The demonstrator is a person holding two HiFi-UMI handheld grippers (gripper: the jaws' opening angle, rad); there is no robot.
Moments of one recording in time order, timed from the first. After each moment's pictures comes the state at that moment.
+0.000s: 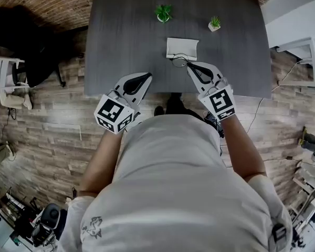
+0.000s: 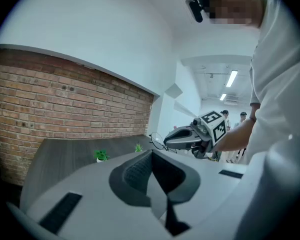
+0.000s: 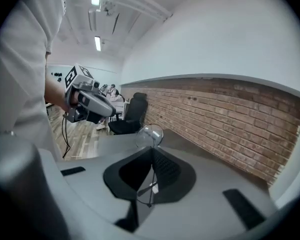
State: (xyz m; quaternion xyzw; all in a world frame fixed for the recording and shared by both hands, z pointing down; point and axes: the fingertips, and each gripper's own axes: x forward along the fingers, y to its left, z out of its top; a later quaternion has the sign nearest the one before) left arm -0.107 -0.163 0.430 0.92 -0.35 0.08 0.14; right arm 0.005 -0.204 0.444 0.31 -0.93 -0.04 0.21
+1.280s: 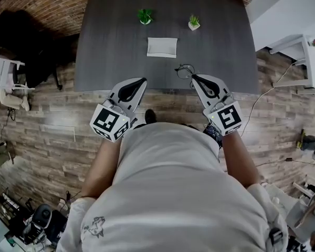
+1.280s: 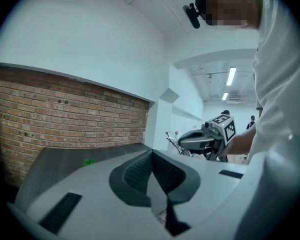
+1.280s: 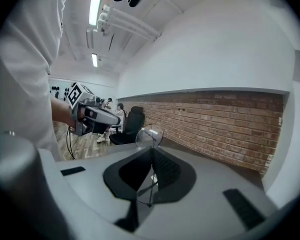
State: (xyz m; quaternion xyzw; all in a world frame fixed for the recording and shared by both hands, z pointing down) left arm -0.013 -0.104 0.382 0.92 -0.38 0.06 0.10; right arm 0.129 -0.123 0.383 0.33 -0.93 -0.04 0.14
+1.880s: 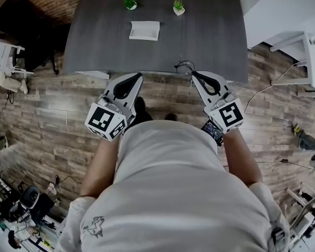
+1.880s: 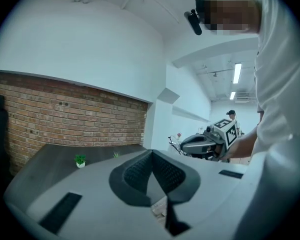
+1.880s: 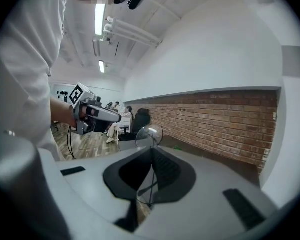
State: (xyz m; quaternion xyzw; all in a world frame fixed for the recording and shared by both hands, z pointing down) left arm 0.102 -0.035 0.376 0.89 -0.43 0.05 0.10; right arm 0.250 -0.061 0.387 0.28 -0.95 -0.03 0.12
